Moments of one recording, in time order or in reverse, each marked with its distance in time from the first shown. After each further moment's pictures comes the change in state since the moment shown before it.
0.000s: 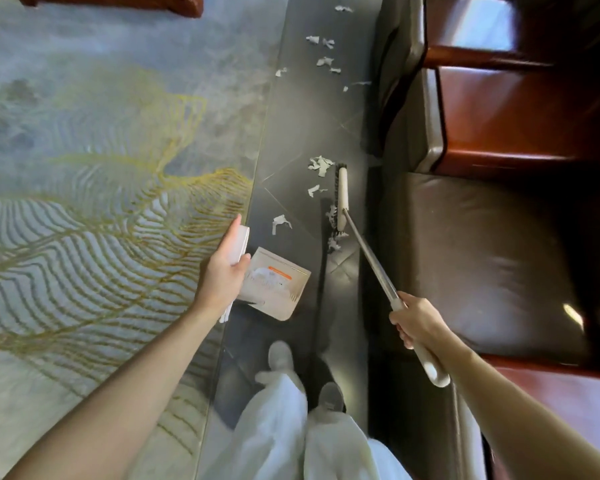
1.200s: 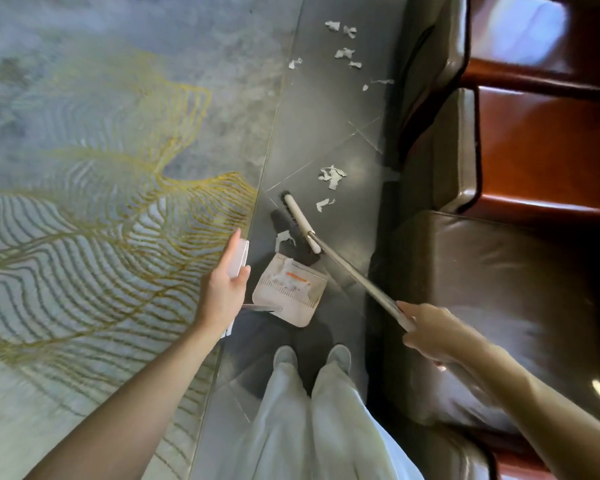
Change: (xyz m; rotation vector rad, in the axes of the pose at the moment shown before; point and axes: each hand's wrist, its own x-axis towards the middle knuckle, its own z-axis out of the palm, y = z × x) left_hand 0.139 -0.005 0.021 0.075 0.077 0.006; right_hand 0.052 -0.167 -0.066 -0.713 -0.246 -0.165
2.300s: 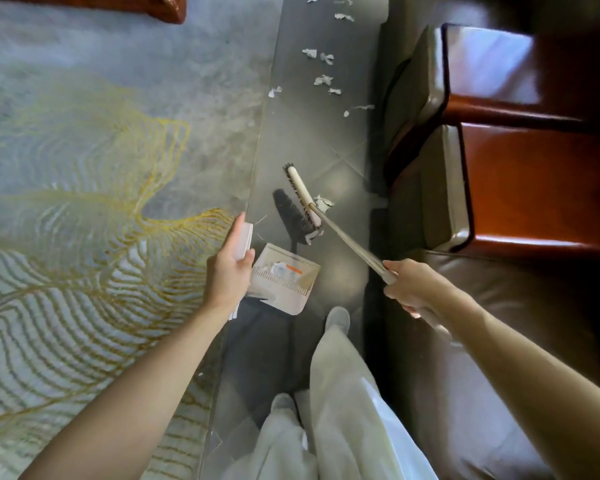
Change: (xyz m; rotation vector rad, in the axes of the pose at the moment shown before) left_hand 0.163 0.044 0.028 -0.101 -0.048 -0.055; right_hand 0.102 -0.063 -0.133 0.188 0.170 0.031
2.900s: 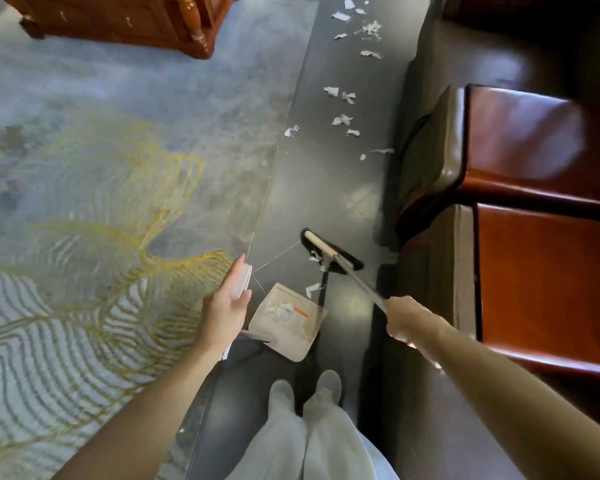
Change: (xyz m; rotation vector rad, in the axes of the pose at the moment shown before) left_hand 0.136 0.050 0.062 0.057 0.026 -0.103; right_hand 0.175 -0.004 -0.125 -0.283 -0.088 -0.024
